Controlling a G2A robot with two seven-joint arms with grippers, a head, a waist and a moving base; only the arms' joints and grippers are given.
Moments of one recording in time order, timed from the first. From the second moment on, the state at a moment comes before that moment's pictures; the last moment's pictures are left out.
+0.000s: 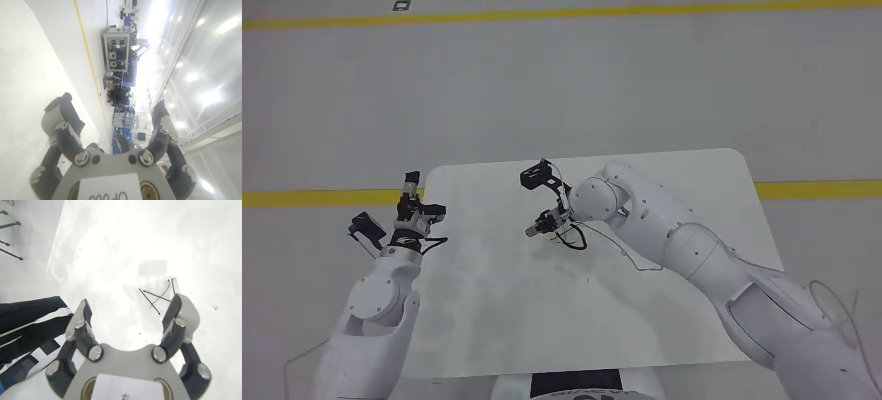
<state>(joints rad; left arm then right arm) 1.73 -1.15 -1.60 -1.80 -0.42 0.00 0.00 -0.64 -1.41 0.50 -1.18 -0.50 0.02 1.08</state>
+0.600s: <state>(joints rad) 1.73 -1.15 -1.60 -1.80 -0.42 0.00 0.00 -0.59 -1.47 0.40 -1.06 -0.61 0.06 1.17</state>
